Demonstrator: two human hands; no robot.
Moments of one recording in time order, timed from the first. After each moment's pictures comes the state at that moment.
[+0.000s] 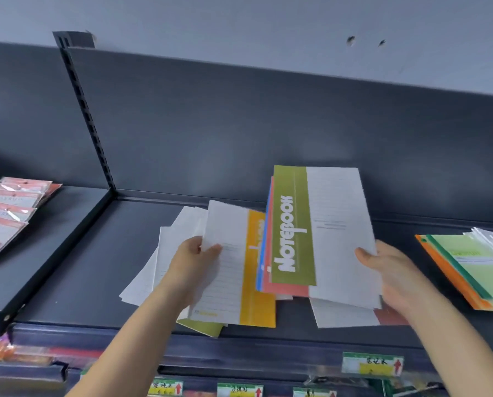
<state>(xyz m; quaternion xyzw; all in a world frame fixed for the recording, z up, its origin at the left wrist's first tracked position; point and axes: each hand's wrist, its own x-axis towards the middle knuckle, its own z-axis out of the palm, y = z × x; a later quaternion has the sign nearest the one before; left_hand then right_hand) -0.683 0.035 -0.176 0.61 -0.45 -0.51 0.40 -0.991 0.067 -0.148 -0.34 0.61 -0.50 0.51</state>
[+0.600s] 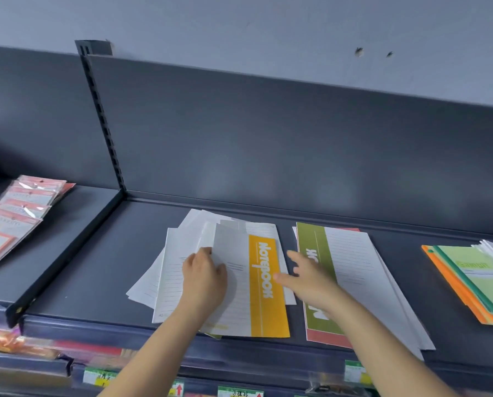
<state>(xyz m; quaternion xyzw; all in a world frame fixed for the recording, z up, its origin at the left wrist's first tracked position) -0.701 0.043 -0.201 0.71 -0.60 -0.24 0.28 -0.885 0.058 -0.157 -0.61 0.68 -0.15 0.38</state>
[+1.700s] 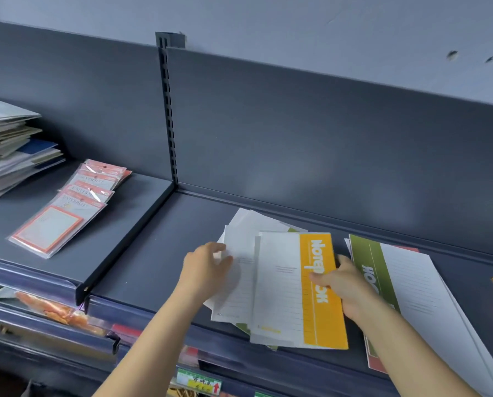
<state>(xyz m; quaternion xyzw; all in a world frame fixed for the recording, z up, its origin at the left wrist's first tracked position) -0.604 0.033 -0.199 0.73 -0.54 -0.31 0.28 -0.848 0.009 -0.187 -0.39 0.69 -0.32 0.52</state>
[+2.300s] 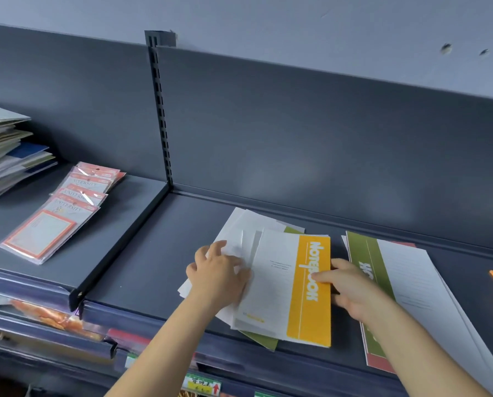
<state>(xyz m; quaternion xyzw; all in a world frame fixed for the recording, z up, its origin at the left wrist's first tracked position) -0.634 0.037 -0.192 0.73 -0.63 -0.22 0.12 -0.857 0.017 -0.180 -0.38 0.66 -0.31 0.57</state>
